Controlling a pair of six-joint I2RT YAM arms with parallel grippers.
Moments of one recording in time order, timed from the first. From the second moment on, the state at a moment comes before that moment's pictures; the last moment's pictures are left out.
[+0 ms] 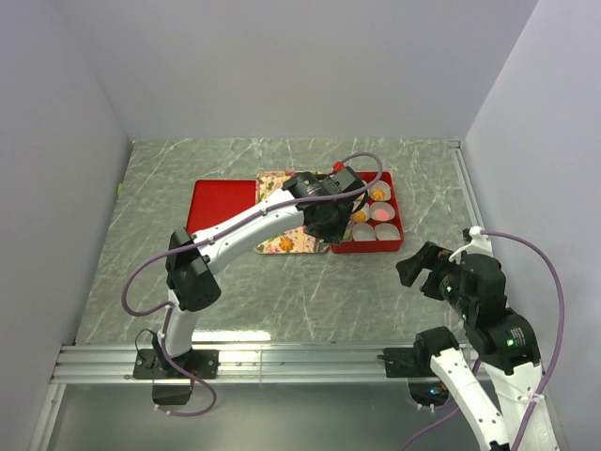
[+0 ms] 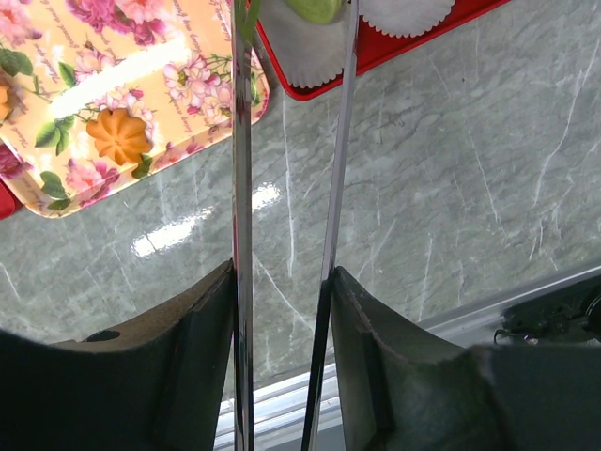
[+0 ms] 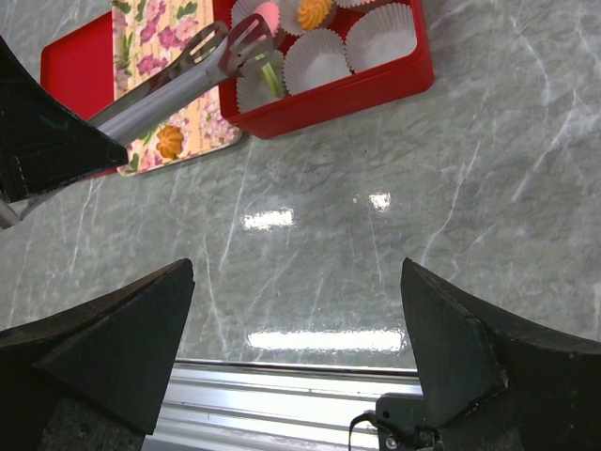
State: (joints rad) left arm -0.99 2.01 2.06 -1.17 -0.21 -0.57; right arm 0.26 0.39 0.86 -1.01 0.04 0.57
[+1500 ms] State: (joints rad) left arm -0.70 1.66 1.59 -1.18 -0.26 -0.64; right arm 0.26 0.39 0.86 -1.01 0.05 0.57
